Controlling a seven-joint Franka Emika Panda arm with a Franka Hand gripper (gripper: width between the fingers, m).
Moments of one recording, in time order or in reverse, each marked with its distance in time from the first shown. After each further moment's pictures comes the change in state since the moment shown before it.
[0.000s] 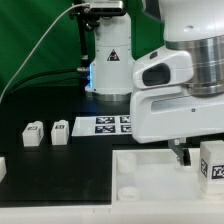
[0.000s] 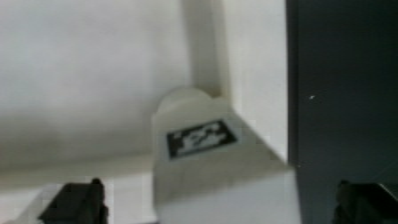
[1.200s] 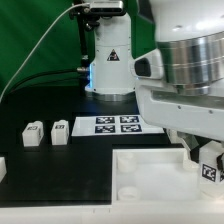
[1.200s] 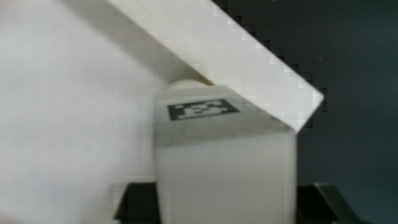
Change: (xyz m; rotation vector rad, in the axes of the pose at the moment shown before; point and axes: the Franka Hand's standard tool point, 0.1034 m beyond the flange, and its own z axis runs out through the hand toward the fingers) arm 0.004 0.012 0.001 0.074 0.024 0.999
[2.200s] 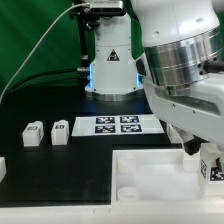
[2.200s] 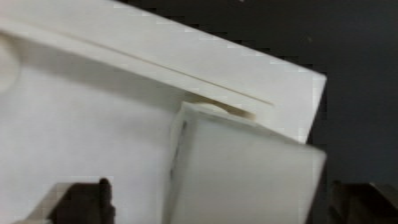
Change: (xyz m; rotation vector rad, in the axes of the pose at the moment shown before) arm -0.011 0.006 -0.001 -0.006 -0.038 0.025
